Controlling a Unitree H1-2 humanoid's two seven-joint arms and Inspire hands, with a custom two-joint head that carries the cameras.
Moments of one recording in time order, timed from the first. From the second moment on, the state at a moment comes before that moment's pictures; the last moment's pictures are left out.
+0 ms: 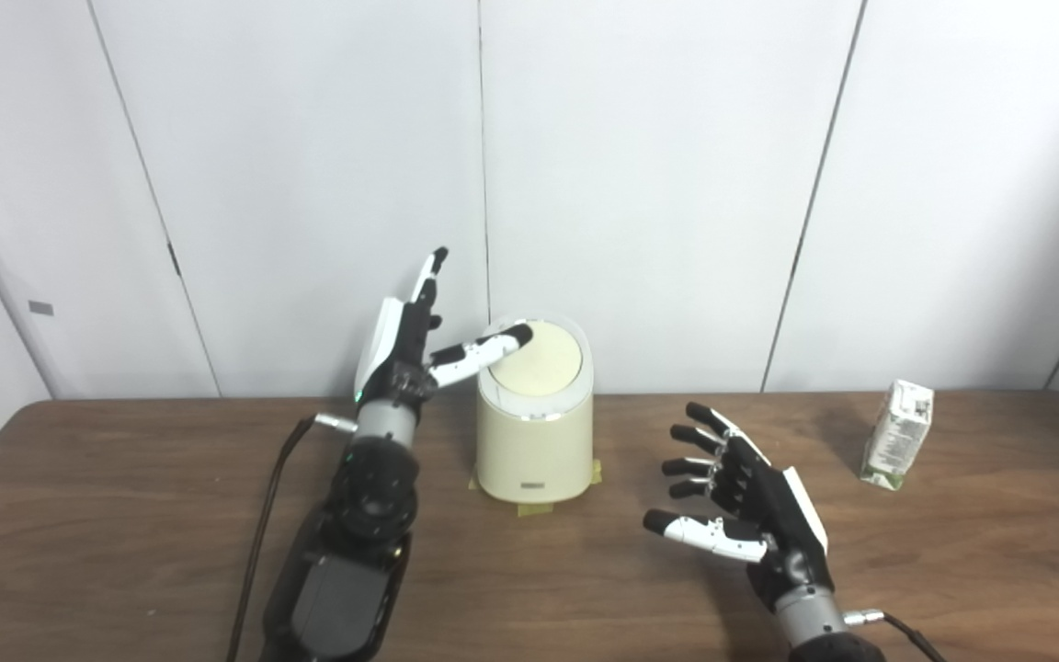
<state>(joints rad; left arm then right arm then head) -0.70 0.06 -0.13 0.33 0.41 0.20 0.13 -0.22 -0.05 -0.02 0.08 -0.01 -0.05 0.00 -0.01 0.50</state>
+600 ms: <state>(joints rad) -0.74 0.09 -0.29 0.47 0.63 0.22 0.20 -0.22 -0.02 -0.02 0.05 -0.01 -0.04 -0.02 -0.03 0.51</state>
